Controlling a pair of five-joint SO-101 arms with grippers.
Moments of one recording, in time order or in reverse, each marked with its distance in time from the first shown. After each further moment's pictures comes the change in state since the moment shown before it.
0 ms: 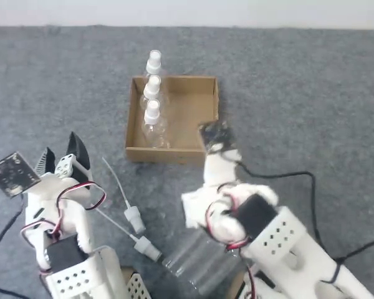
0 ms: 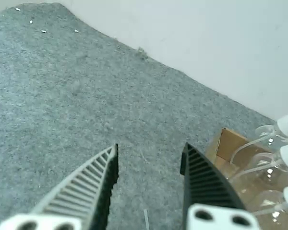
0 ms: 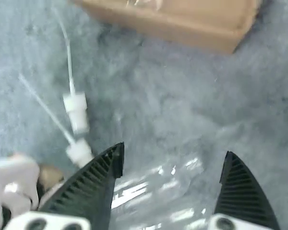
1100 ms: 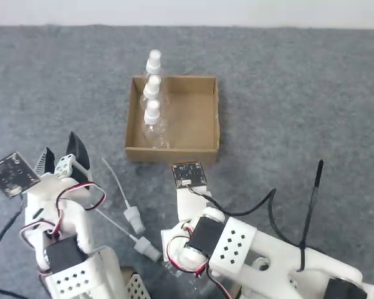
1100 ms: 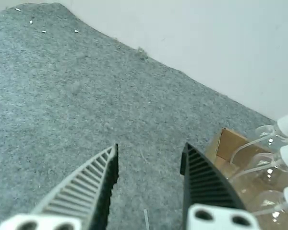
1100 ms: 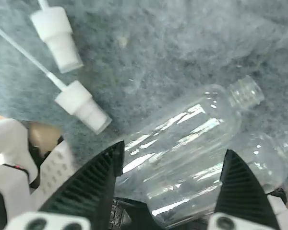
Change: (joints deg) left arm 0.0 0.0 0.0 0.0 0.0; right arm -18.0 11.6 6.3 -4.6 -23.7
